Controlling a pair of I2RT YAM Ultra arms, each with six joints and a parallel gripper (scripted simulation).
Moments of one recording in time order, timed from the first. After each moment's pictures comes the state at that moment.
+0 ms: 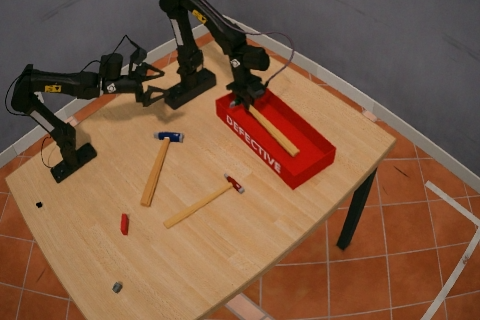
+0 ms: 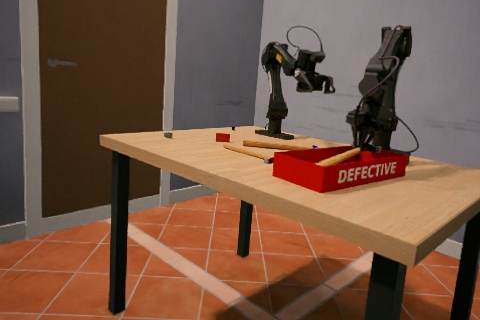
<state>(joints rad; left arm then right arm) 0.23 1.38 0.73 -0.66 0.08 0.25 1.10 1.12 0.69 0.13 -0.02 0.01</state>
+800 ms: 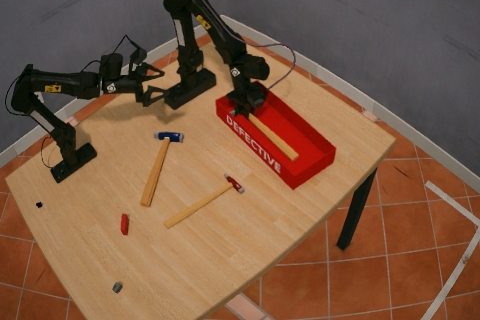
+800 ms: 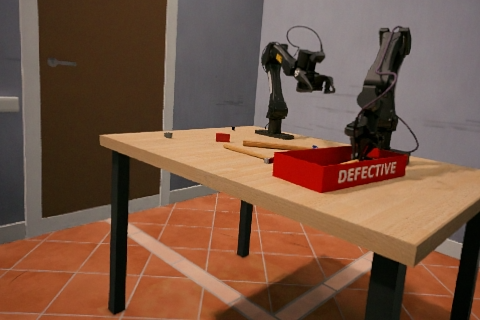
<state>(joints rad) 0.23 1.46 0.63 -0.49 0.08 0.25 1.10 1.12 0.69 0.13 -0.02 0.01</state>
